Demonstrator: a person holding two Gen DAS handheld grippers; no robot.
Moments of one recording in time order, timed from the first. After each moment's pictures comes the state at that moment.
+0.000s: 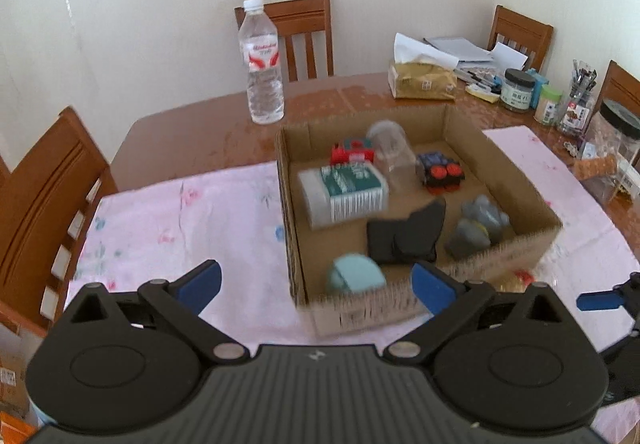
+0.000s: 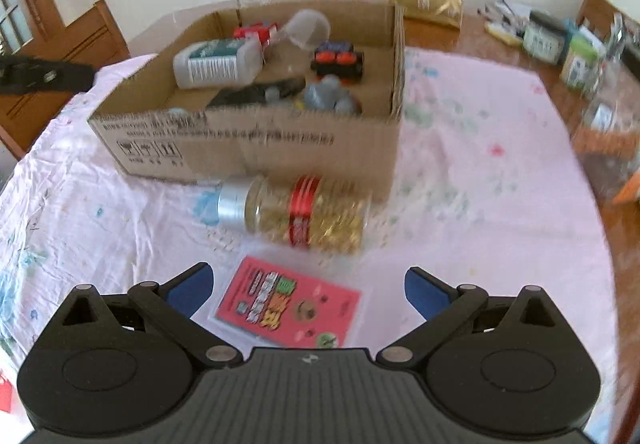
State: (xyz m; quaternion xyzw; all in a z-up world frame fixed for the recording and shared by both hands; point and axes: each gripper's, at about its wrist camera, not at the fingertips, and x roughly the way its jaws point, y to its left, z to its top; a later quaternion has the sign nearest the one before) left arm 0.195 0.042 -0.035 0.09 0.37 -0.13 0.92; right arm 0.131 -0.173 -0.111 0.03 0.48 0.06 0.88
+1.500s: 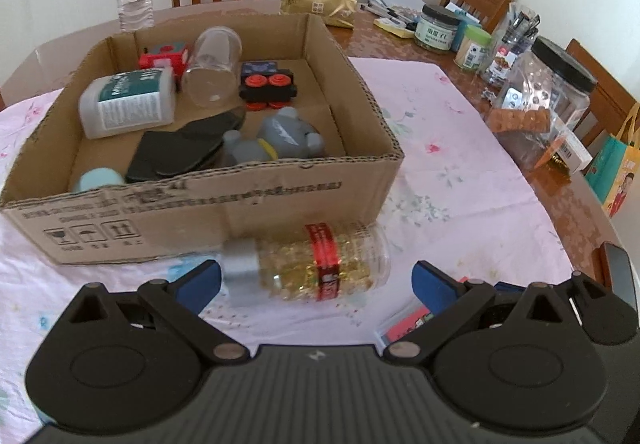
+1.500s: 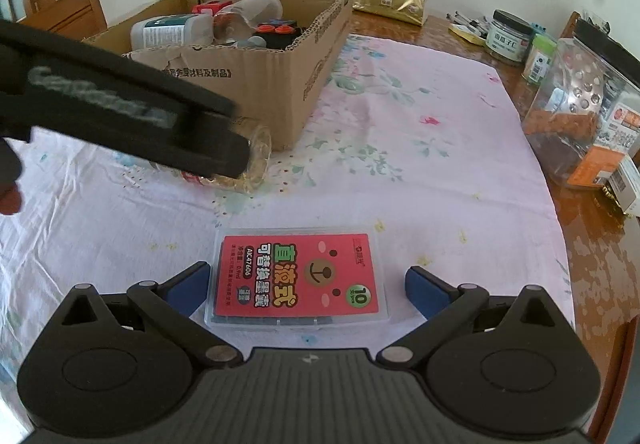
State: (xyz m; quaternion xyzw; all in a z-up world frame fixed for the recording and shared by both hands) left arm 0.173 -0.110 -0.106 0.03 0.45 -0.18 0.87; right arm 0.100 -0.226 -0.139 -0.03 0.45 0.04 0.89
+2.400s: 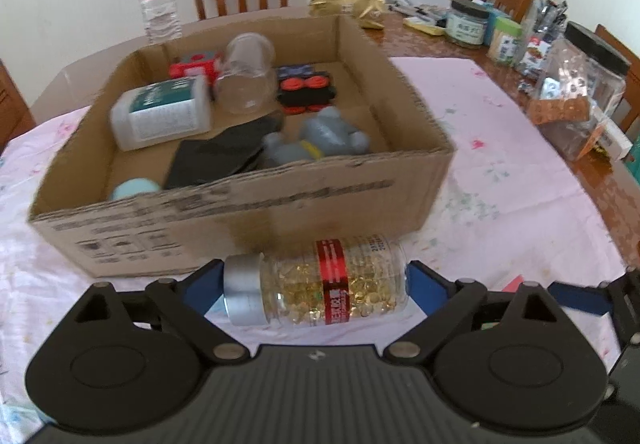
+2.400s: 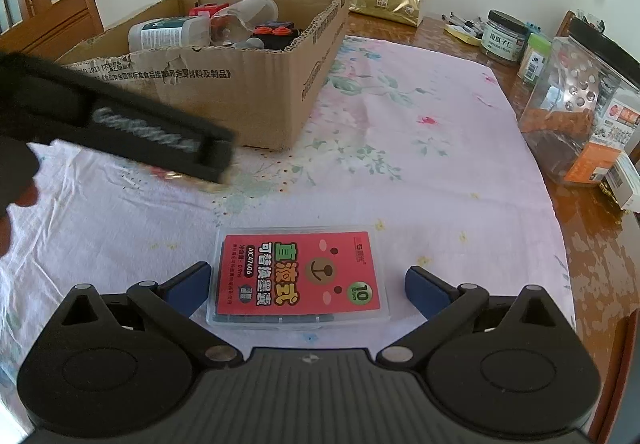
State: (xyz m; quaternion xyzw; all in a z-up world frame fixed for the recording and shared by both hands) left arm 0.175 -0.100 -0.113 0.07 0.43 -0.14 0.89; right arm 0.098 -0.224 -0.138 -0.02 0.45 0.03 0.89
